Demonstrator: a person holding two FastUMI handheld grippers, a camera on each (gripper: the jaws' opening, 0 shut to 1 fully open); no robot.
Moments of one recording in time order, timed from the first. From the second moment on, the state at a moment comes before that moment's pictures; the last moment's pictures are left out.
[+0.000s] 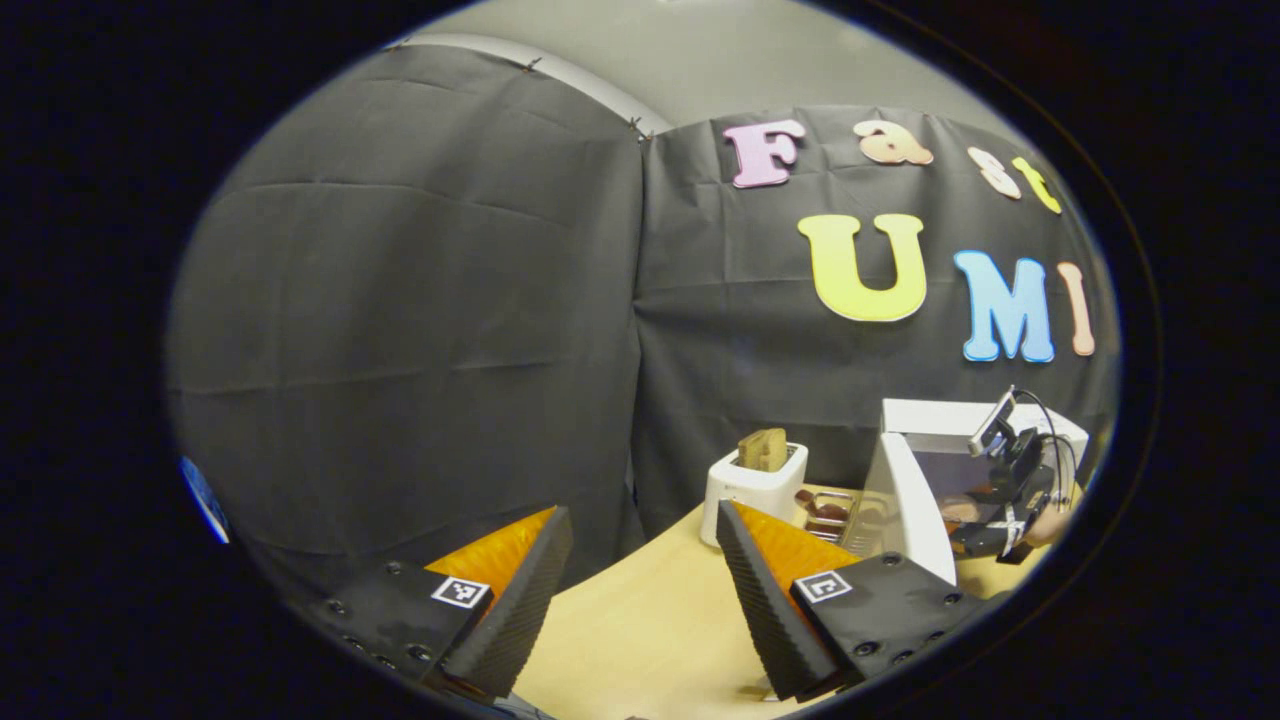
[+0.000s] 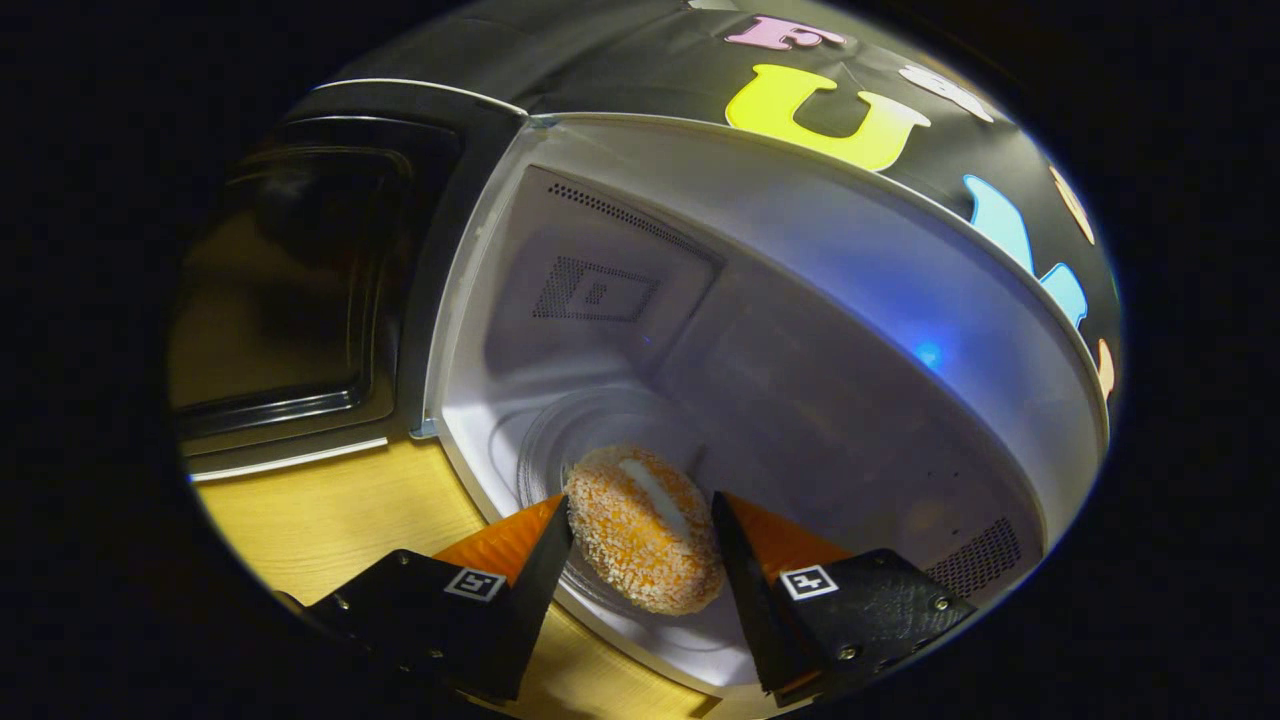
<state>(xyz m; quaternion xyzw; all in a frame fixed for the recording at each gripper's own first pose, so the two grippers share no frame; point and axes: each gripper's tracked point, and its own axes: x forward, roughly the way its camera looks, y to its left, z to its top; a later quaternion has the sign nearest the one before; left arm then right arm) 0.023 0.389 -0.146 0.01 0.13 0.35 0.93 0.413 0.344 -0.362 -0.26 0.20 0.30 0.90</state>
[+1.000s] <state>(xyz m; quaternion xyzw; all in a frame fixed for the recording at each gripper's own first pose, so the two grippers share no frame) 0.012 0.372 -0.192 0.02 0.17 0.31 0.93 0.308 0.293 -0.188 -0.15 0.07 0.30 0.94</state>
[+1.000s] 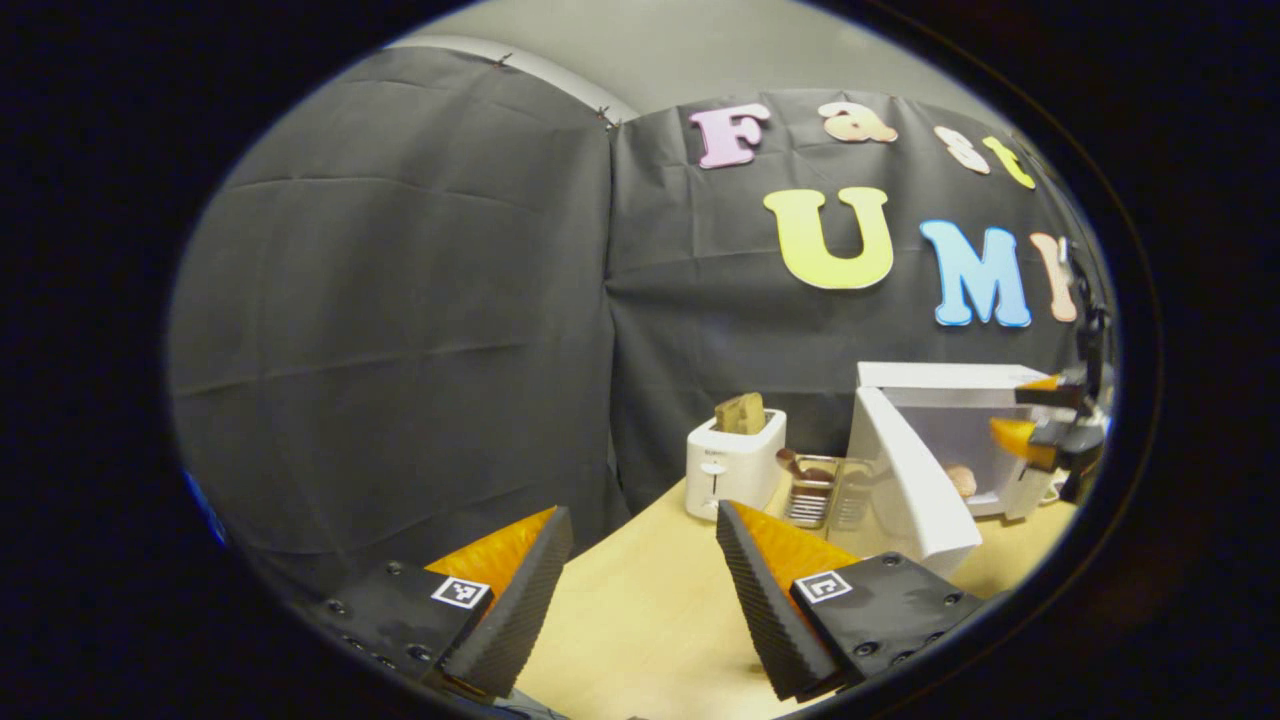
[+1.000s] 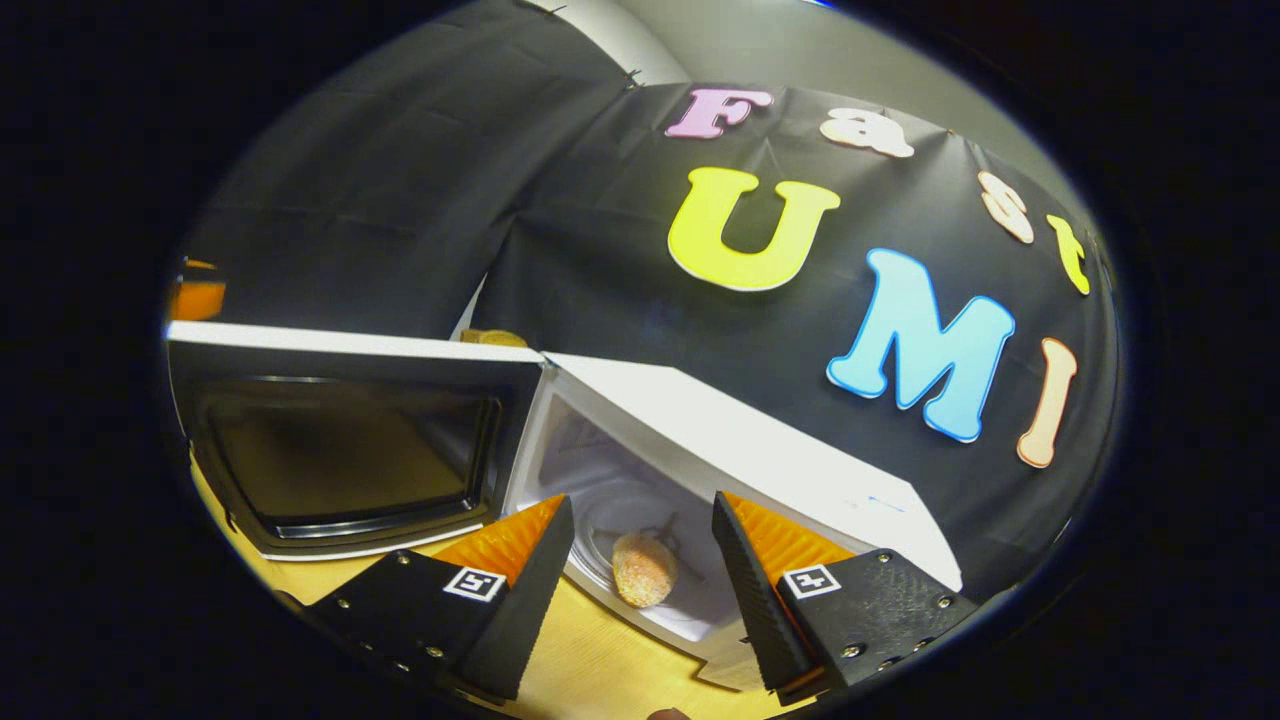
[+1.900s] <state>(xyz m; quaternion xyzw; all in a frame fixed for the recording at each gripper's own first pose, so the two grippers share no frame) 0.016 0.294 -0.264 -0.02 0.25 0.26 0.93 0.212 0.134 -0.135 -0.09 0.08 0.20 0.97</state>
